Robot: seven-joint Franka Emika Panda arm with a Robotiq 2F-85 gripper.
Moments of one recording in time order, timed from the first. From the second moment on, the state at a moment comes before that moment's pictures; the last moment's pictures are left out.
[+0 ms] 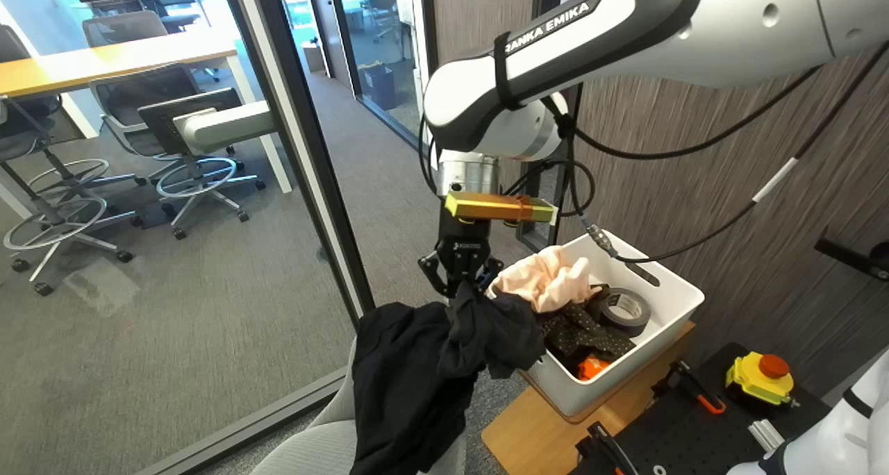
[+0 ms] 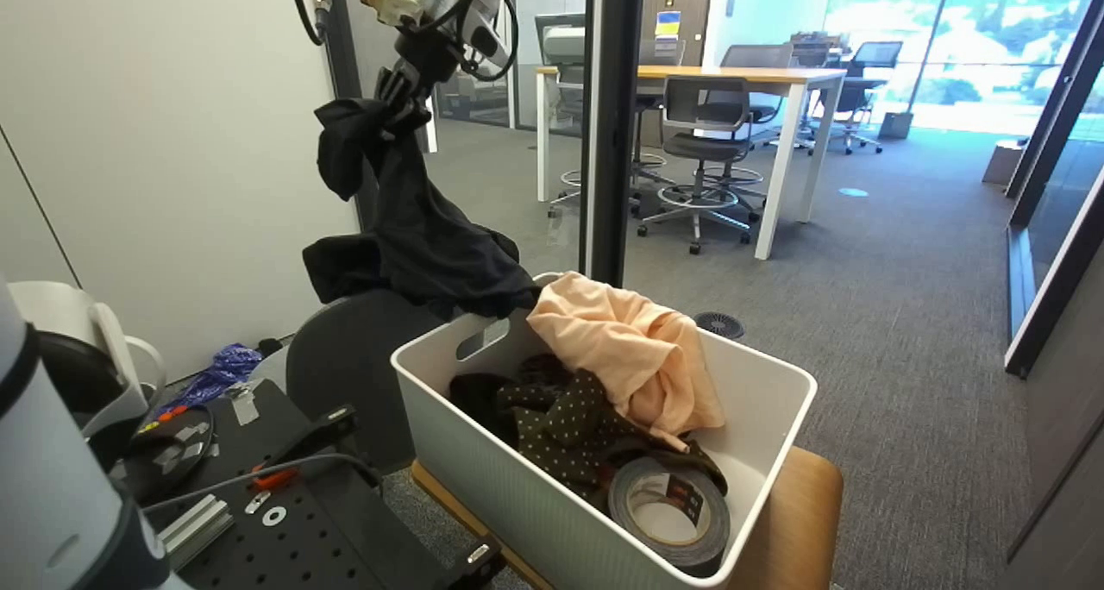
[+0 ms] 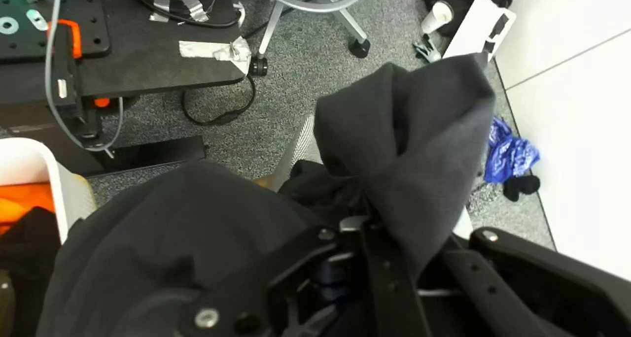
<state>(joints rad) 0.19 0.05 0.20 -2.10 0.54 1.81 0.29</state>
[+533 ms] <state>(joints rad) 0.24 0.30 0.24 -1.81 0.40 1.65 0.09</state>
